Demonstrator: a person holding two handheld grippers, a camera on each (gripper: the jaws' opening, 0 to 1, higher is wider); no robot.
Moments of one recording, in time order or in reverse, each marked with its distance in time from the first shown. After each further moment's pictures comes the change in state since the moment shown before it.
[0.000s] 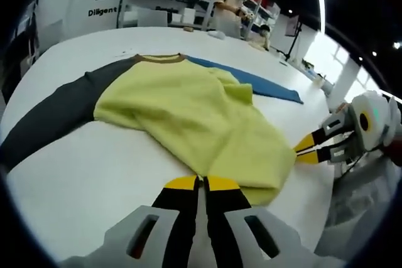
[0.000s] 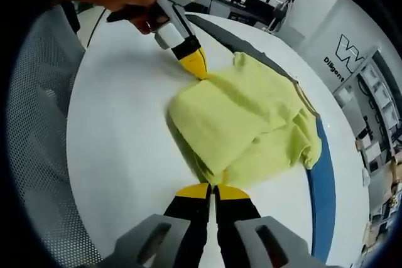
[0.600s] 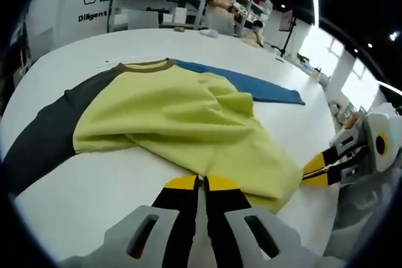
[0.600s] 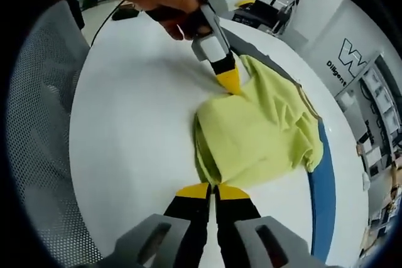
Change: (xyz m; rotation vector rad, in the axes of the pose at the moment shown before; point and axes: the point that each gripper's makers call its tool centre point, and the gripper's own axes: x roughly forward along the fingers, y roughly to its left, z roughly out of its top) left arm 0.037 -0.013 0.033 0.064 0.012 -0.025; right arm -0.001 0.002 0.000 -0.019 -0.008 0.007
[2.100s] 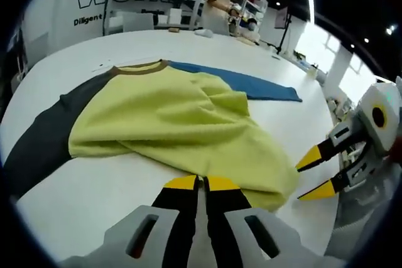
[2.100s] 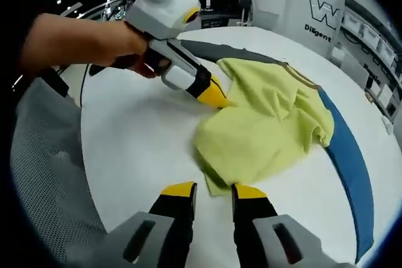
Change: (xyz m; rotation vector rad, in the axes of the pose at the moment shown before) left arm 0.006 -0.006 0.000 0.034 0.001 -0.011; right arm 0.003 0.010 0.020 0.366 -0.069 0.109
